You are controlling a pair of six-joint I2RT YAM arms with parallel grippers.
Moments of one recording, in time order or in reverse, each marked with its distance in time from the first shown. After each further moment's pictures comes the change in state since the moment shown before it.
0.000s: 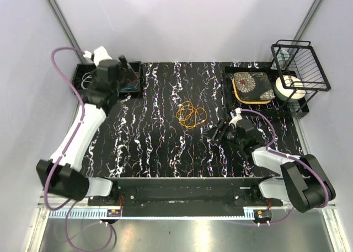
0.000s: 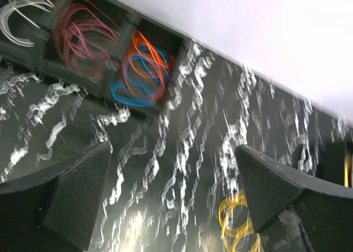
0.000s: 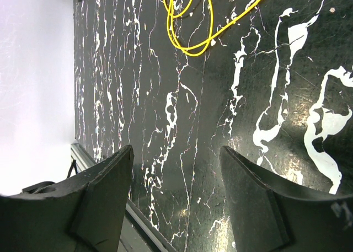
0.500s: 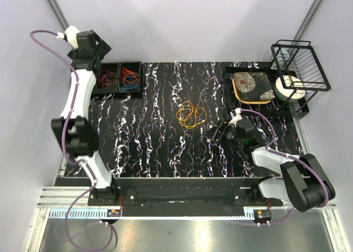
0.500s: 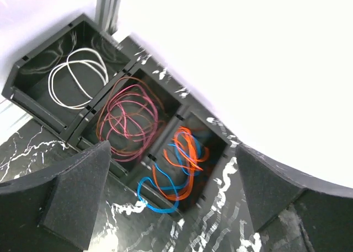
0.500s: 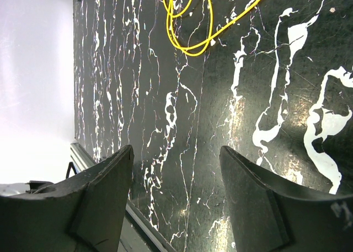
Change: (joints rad) left arm 0.296 0.517 0.510 -0.012 0.023 -0.085; right arm 0.000 0.004 0.000 0.003 -0.001 -0.001
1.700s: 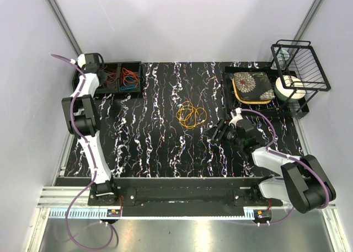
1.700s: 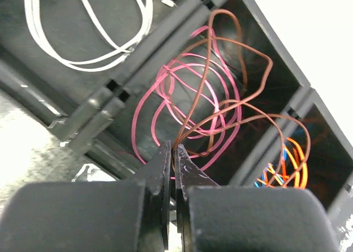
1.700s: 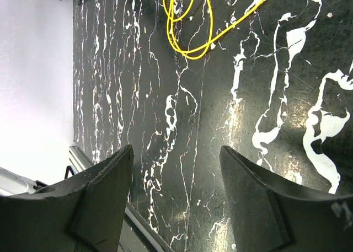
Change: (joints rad) left arm 0.105 0.350 -0.018 0.061 0.141 -0.064; right arm 0.006 -0.012 0.000 -0.003 0.021 0.000
